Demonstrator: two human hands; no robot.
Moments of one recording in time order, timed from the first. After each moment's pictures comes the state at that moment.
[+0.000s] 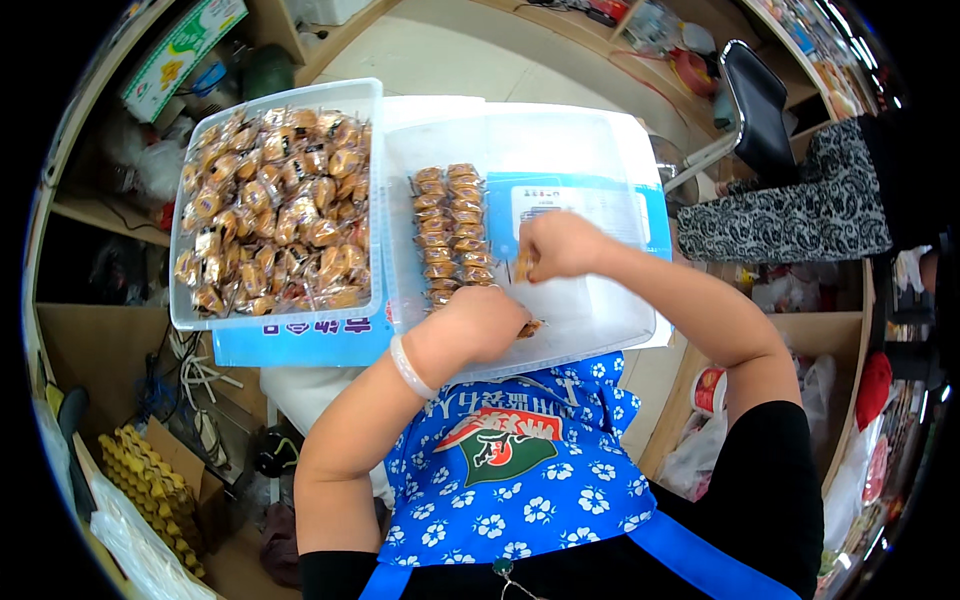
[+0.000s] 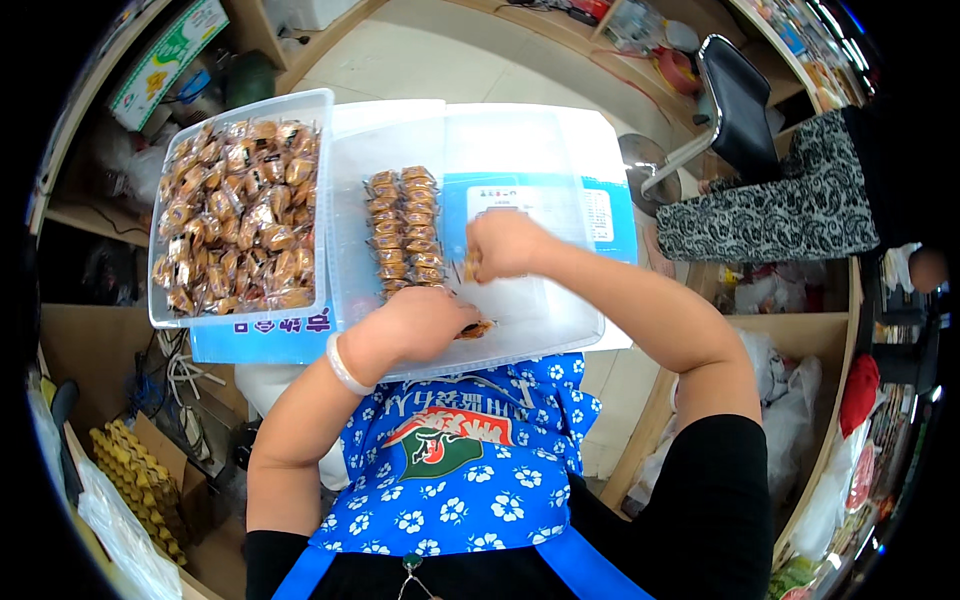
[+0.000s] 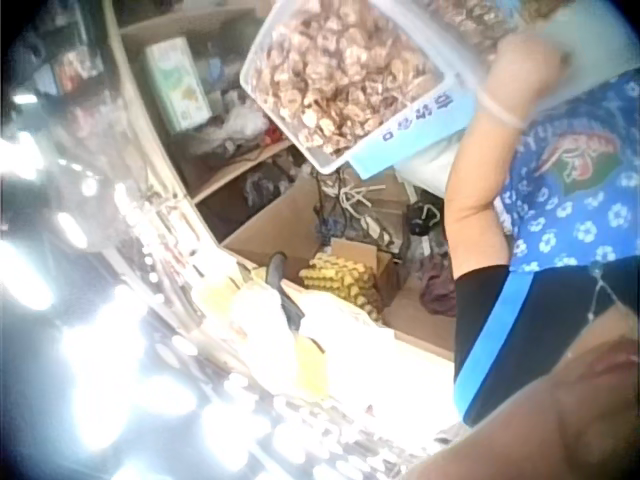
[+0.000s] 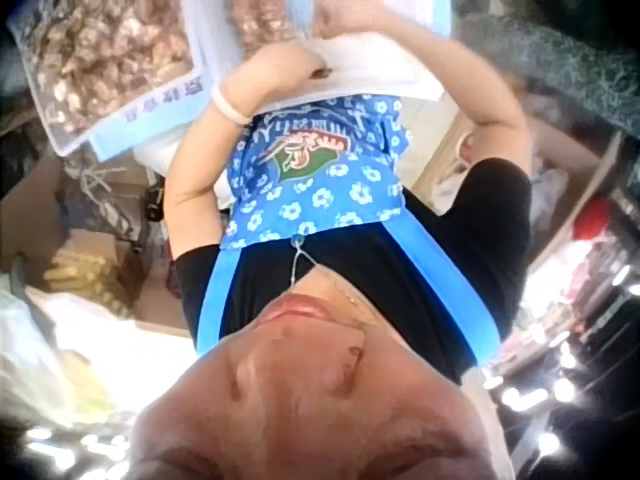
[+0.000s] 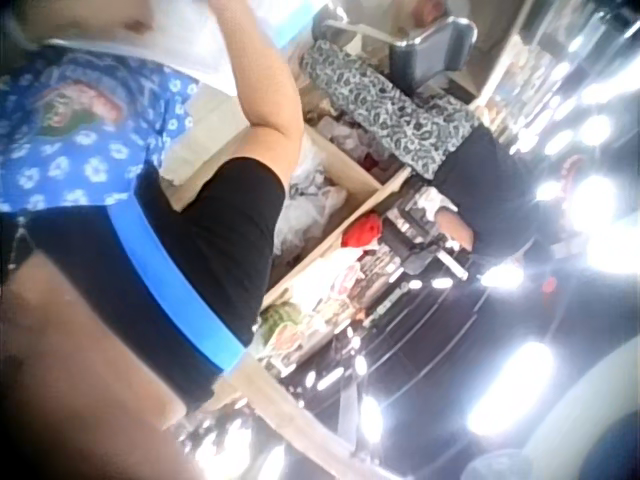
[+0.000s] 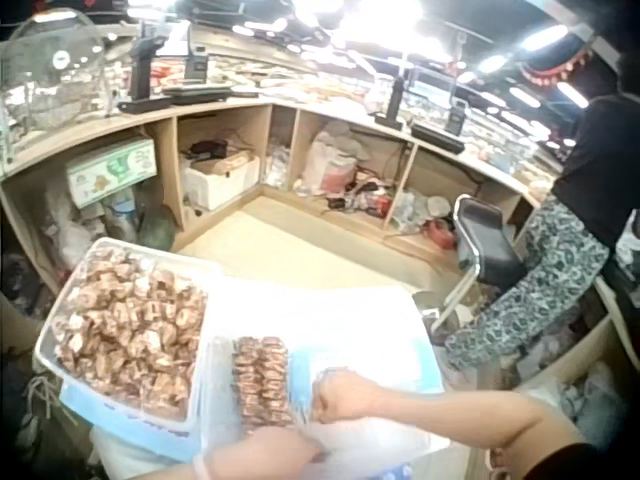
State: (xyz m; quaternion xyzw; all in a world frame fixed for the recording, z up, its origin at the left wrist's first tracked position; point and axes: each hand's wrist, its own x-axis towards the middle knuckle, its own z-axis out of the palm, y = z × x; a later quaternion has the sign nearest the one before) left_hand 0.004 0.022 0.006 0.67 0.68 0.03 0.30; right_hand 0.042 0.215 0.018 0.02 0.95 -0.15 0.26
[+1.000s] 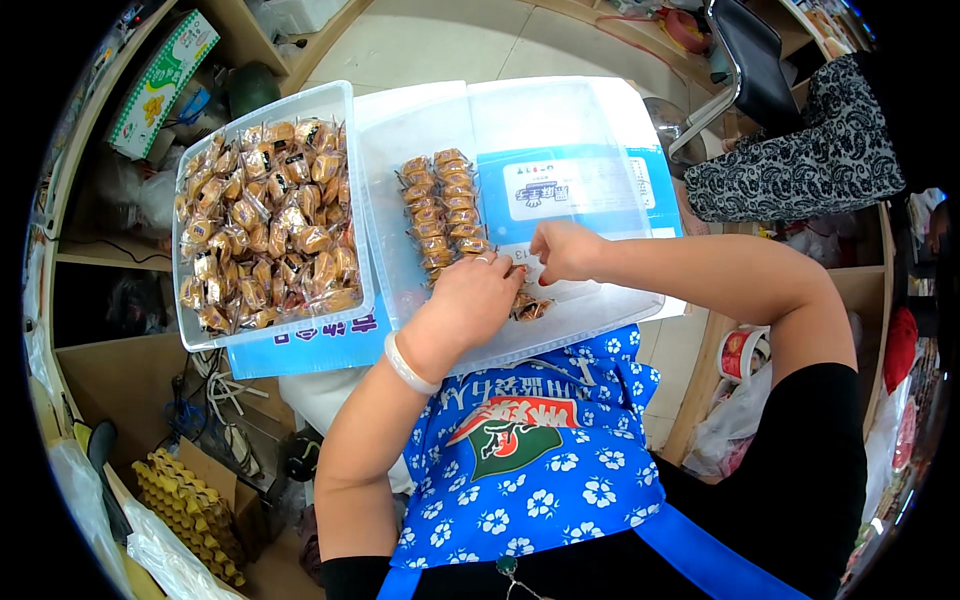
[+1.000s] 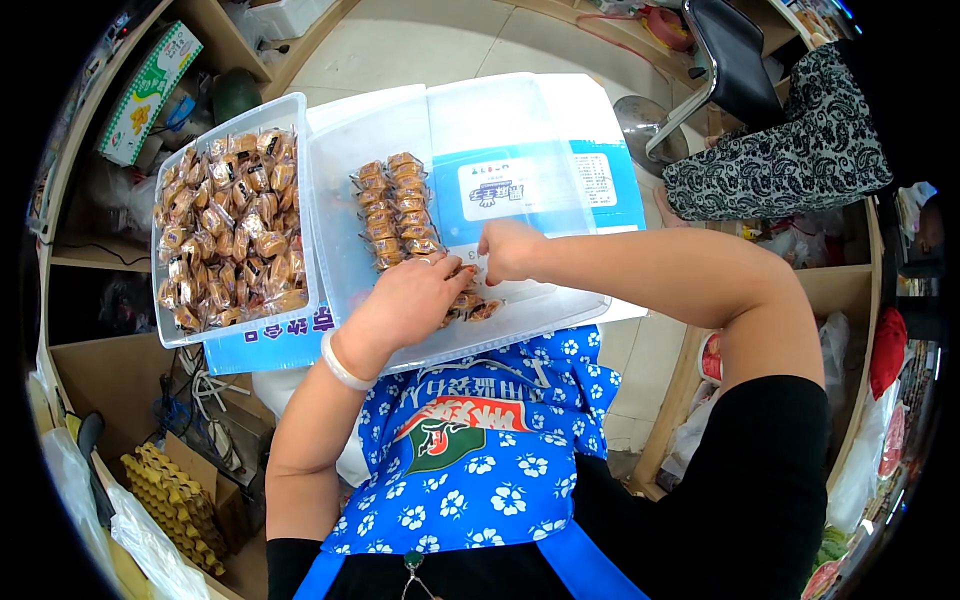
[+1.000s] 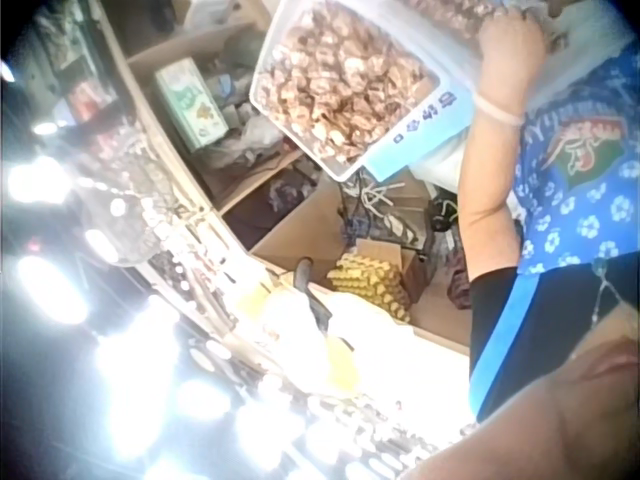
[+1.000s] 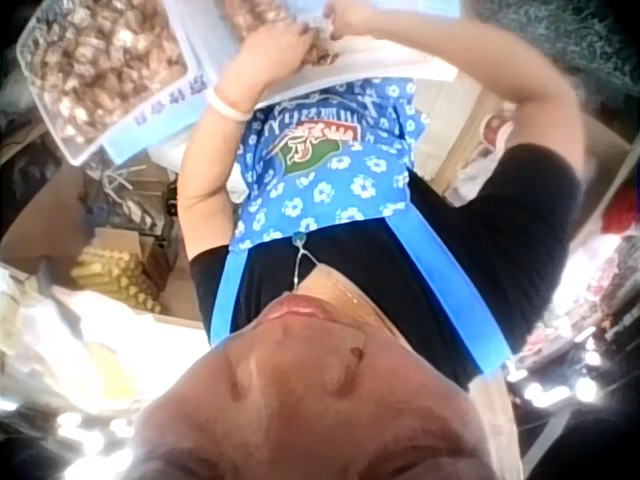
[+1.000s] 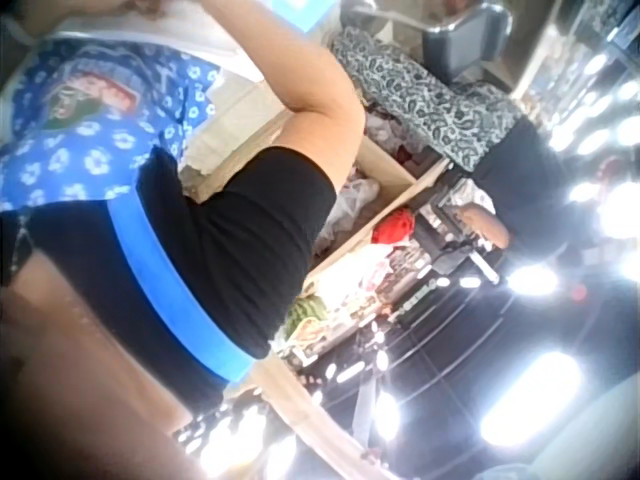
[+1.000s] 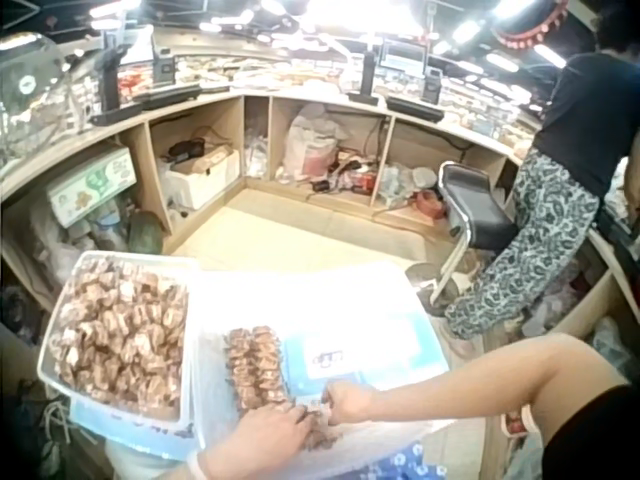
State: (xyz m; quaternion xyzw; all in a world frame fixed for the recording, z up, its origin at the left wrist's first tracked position) left_hand 0.000 0.017 -0.005 0.67 0.72 0.05 0.15; right_hand 0.082 0.204 -0.013 0.27 0.83 -0.36 0.33
